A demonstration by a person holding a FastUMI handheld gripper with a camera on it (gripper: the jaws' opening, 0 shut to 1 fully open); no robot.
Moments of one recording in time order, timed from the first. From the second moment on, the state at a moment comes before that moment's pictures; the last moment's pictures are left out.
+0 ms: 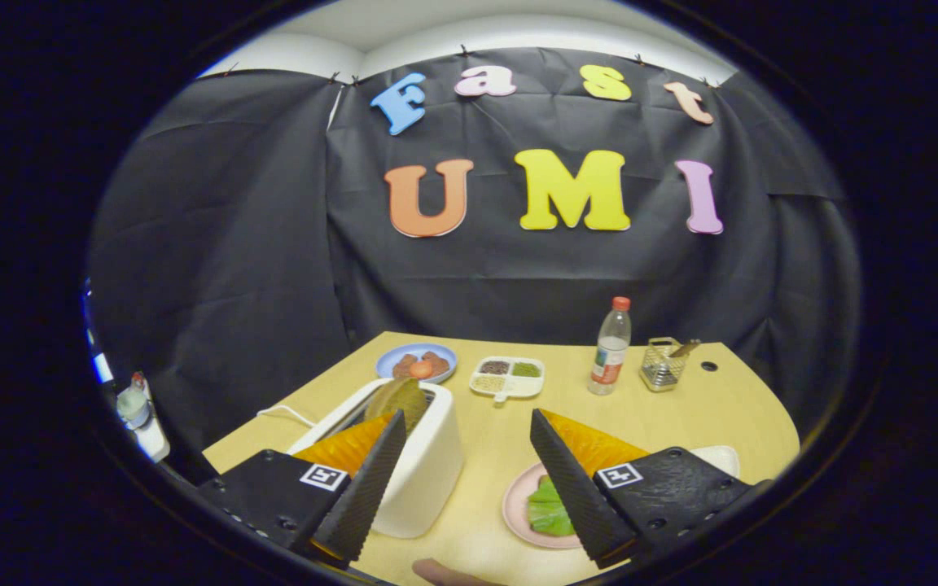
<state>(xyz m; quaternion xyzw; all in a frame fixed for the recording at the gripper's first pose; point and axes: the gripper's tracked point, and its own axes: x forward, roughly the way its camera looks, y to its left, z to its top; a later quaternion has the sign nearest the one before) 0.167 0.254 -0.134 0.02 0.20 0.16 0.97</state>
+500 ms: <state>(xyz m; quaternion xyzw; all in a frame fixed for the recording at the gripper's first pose) 0.216 0.329 -0.171 0.01 0.23 0.14 0.96</state>
